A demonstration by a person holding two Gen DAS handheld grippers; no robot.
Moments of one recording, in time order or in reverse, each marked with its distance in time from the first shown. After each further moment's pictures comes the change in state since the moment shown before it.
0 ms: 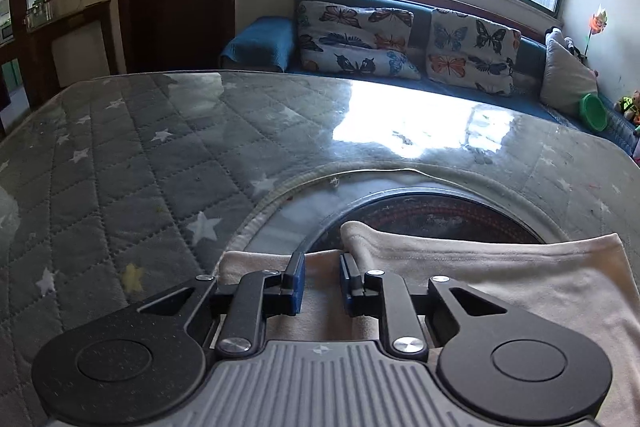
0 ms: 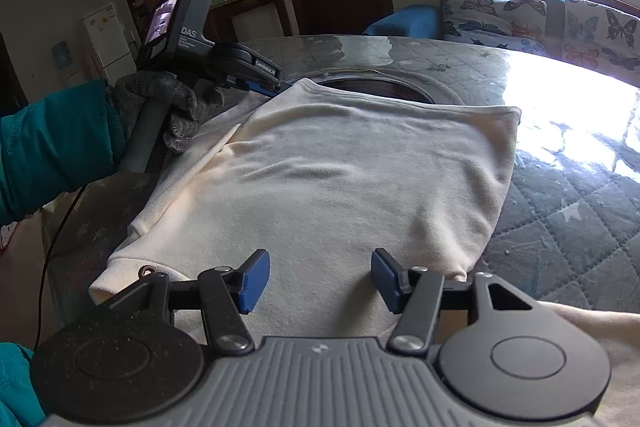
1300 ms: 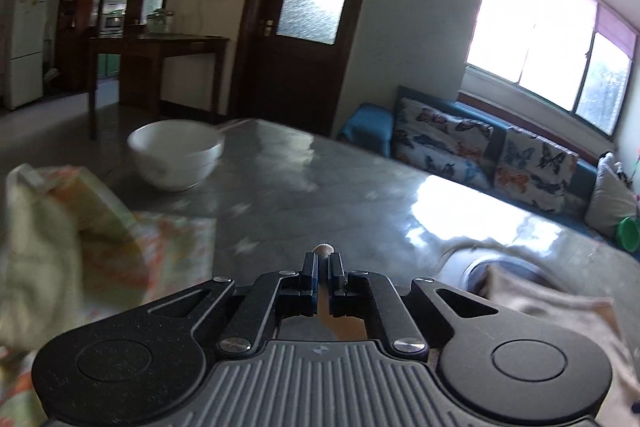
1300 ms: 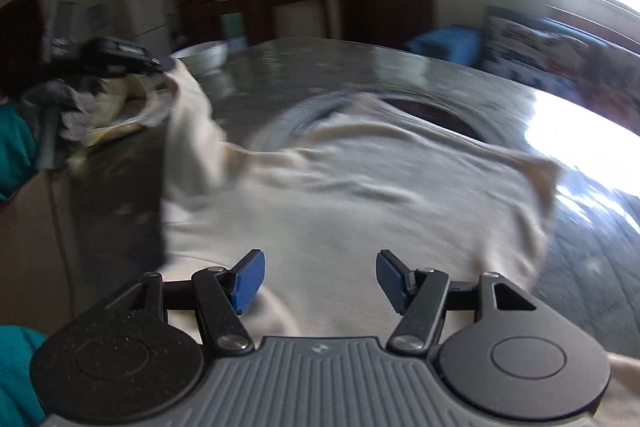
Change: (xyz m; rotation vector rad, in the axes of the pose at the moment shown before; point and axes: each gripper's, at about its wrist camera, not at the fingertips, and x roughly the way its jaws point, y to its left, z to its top) left arm -0.185 0.168 -0.075 -0.265 -0.256 0.148; right arm -0.008 0.061 0.018 -0.192 0.016 0.068
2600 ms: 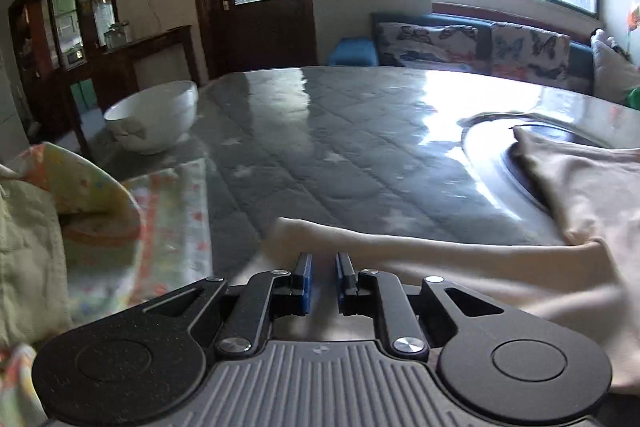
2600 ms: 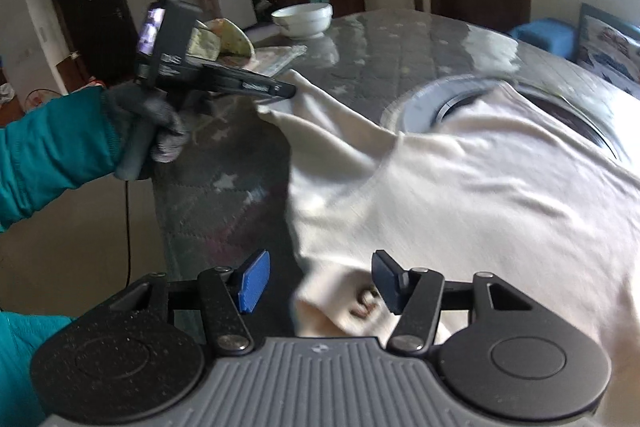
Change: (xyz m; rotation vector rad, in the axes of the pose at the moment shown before) left arm 0.034 -0.008 -0.055 0.294 0.137 0.055; right arm 0.042 0.067 0.009 -0.112 0.087 0.192
